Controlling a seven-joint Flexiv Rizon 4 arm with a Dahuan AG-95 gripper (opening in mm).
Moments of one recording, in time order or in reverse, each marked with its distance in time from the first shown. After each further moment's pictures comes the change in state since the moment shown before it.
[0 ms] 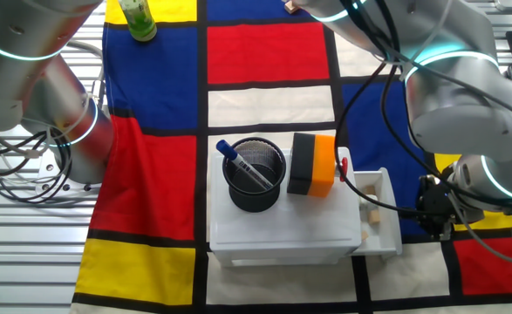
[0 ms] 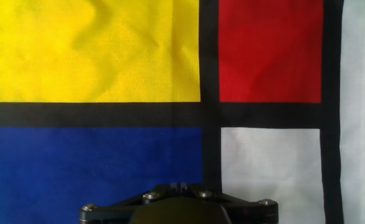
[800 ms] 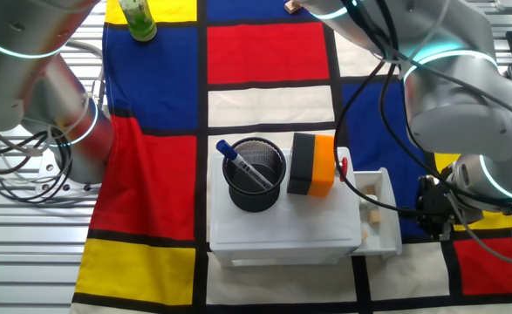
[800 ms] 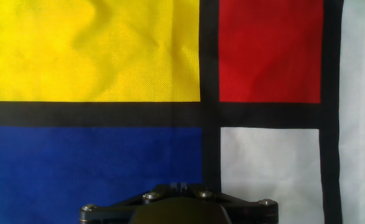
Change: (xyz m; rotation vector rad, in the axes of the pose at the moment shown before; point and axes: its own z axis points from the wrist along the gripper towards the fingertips) arm 0.001 0.000 0.000 -0.001 -0.005 0.009
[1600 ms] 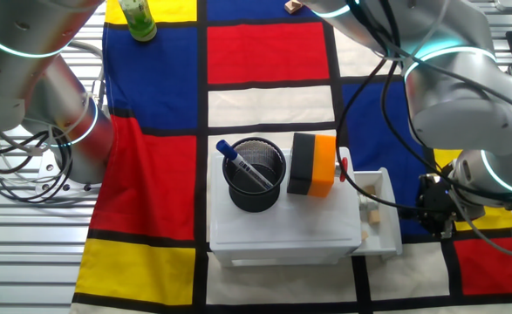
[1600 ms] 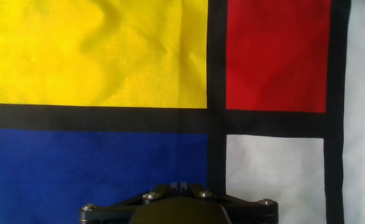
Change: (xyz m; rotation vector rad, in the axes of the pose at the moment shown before) arm -0.003 0.002 0.002 0.021 0.008 -0.019
